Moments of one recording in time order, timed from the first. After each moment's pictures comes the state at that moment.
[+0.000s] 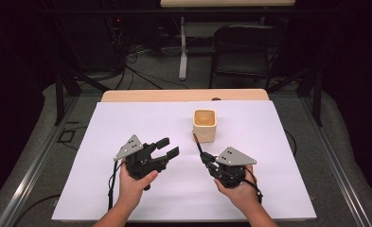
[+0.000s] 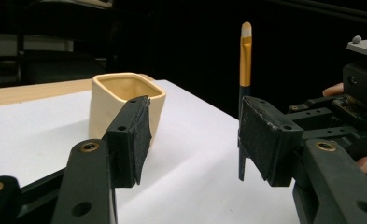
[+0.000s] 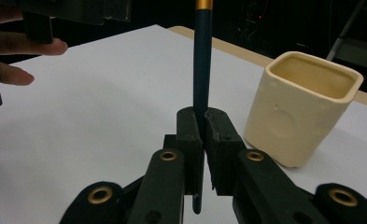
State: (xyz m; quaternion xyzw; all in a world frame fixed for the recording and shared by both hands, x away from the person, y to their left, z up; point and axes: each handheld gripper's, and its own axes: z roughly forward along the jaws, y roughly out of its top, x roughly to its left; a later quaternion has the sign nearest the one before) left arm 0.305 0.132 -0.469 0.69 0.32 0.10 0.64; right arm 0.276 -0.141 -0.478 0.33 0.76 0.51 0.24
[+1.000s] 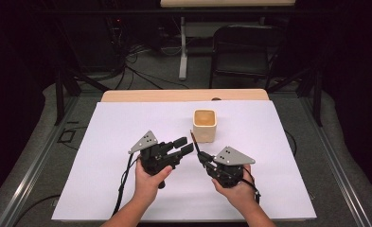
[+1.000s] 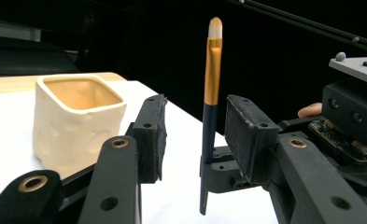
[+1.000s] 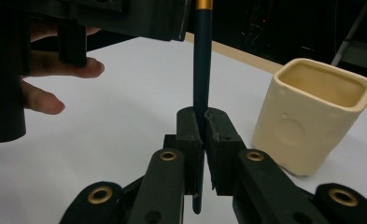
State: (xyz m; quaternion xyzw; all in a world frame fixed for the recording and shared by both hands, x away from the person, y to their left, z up) left arm 0.313 0.097 -0.467 0.68 0.32 0.04 0.66; right arm 0.277 -0.137 -0.476 0.33 0.75 0.52 0.24
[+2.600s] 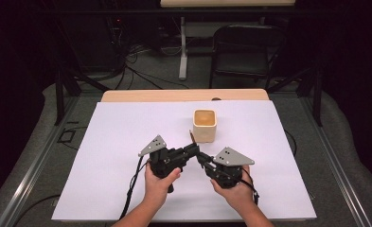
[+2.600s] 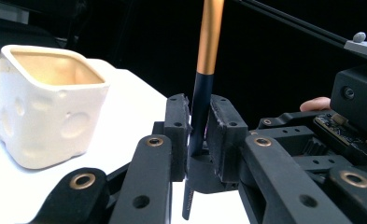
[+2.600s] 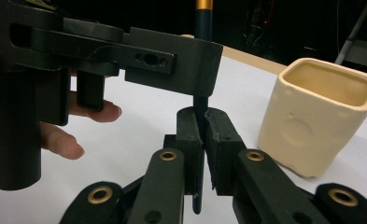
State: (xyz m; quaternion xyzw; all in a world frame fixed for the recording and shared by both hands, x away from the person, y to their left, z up) left arm 0.311 0.079 -0.484 0.67 0.33 0.01 0.66; right arm 0.276 -0.134 -0.478 0.33 0.75 0.53 0.23
